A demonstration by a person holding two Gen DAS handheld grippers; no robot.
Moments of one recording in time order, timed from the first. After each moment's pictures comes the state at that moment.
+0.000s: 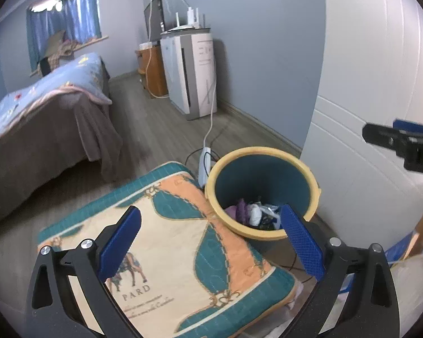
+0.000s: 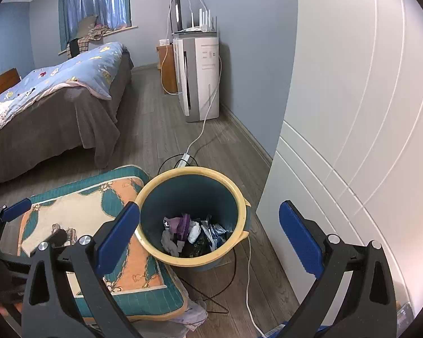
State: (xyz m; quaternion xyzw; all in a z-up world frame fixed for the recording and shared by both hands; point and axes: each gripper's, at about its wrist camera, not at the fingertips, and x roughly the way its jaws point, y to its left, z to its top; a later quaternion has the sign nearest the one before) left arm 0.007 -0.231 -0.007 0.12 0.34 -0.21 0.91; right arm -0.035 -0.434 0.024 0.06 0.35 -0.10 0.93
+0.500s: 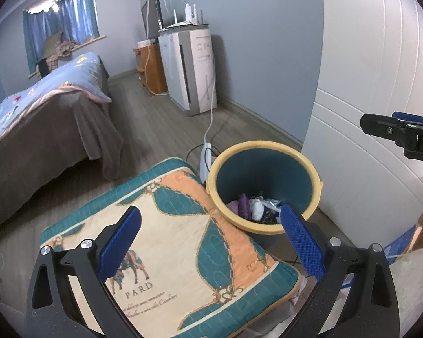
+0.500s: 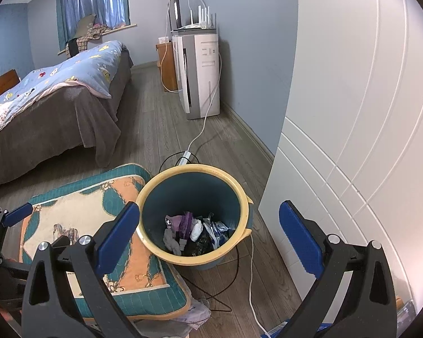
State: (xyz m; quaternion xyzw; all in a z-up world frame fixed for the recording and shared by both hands) left arm 0.009 -0.229 -0.012 0.13 0.34 -0.21 0.91; right arm -0.035 -0.435 0.023 0.06 0.35 -0.10 0.93
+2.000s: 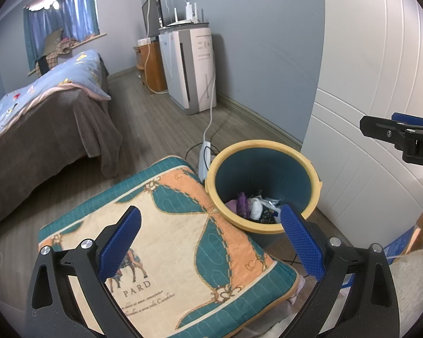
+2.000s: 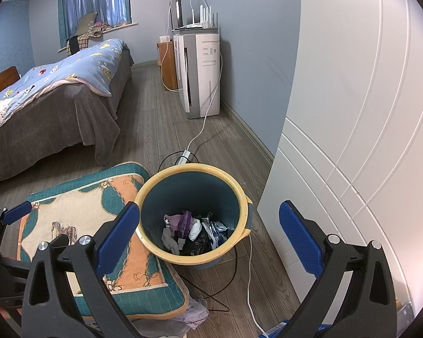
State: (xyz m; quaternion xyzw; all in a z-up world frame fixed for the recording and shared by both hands) left arm 0.008 -0.229 -0.015 0.13 0.35 -0.21 0.91; right arm -0.037 -0.431 0.022 0.06 0.36 -0.10 0.93
